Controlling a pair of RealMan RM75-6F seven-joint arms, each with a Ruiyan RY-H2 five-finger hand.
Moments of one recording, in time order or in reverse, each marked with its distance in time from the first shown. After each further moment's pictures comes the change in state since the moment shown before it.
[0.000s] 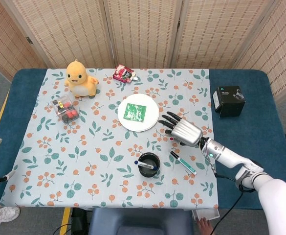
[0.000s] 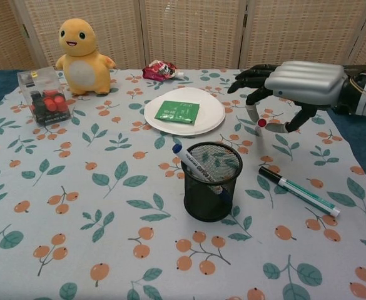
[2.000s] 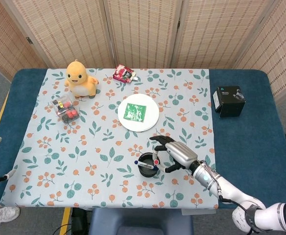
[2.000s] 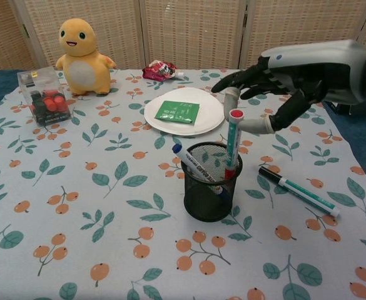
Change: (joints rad) left arm 0.000 0.014 -0.006 -0.024 0.009 0.022 -0.019; right arm -0.086 0.451 0.246 -1.242 0.641 -0.424 -0.218
